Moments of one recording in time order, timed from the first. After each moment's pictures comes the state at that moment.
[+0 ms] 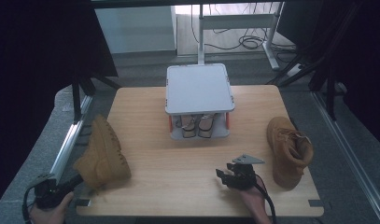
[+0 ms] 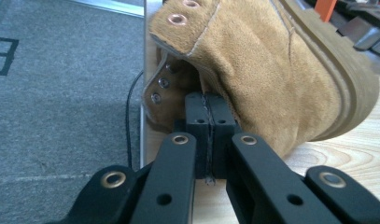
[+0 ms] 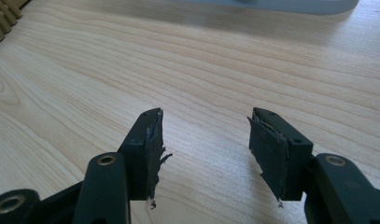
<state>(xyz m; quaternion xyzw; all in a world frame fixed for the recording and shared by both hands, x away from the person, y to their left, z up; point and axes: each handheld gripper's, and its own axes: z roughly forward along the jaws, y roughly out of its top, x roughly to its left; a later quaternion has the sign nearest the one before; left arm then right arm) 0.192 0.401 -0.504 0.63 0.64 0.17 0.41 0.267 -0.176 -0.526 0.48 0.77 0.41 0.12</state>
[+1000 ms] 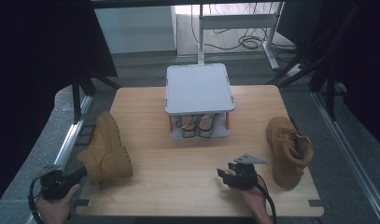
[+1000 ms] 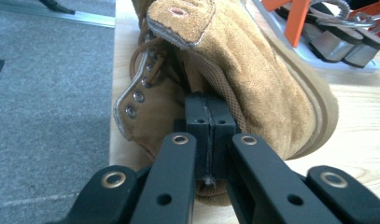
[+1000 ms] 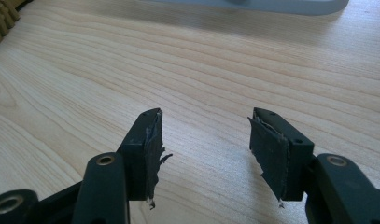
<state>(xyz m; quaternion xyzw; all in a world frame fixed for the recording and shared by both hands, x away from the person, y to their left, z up) 0.207 0.379 -0.478 0.63 0.62 0.17 0.43 0.267 -0.180 -0.525 0.48 0.76 0.41 0.12</state>
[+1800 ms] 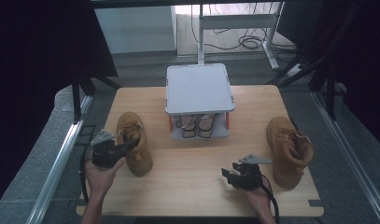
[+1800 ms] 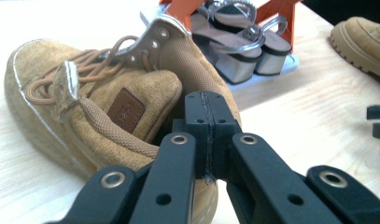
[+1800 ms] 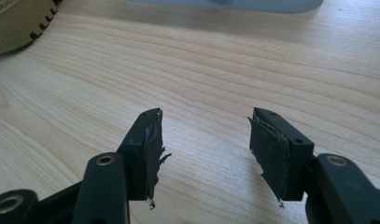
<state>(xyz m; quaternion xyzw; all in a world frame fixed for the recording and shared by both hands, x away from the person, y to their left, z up) 0.281 0.249 -0.431 0.72 0.50 0.17 0.45 0.266 -0.193 -0.524 0.49 0.76 0.41 0.12</state>
